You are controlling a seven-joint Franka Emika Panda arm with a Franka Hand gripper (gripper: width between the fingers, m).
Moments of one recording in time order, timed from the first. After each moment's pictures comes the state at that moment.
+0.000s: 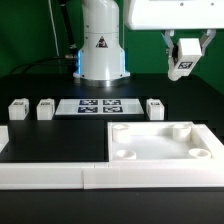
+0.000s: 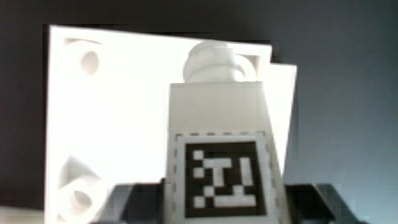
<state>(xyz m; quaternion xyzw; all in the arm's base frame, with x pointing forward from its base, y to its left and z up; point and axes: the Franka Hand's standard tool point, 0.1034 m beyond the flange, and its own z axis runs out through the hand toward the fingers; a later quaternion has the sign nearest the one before) 0.551 0.108 0.161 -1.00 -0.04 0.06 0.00</state>
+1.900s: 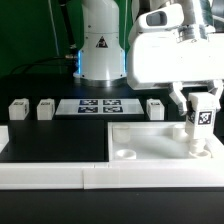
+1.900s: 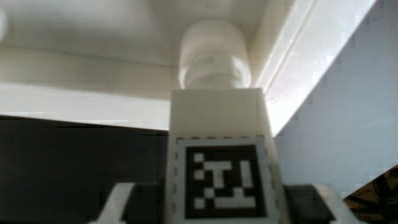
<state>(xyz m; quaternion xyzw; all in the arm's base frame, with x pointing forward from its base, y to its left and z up) 0.614 0.113 0.090 -0.95 -0.08 -0.30 0.01</state>
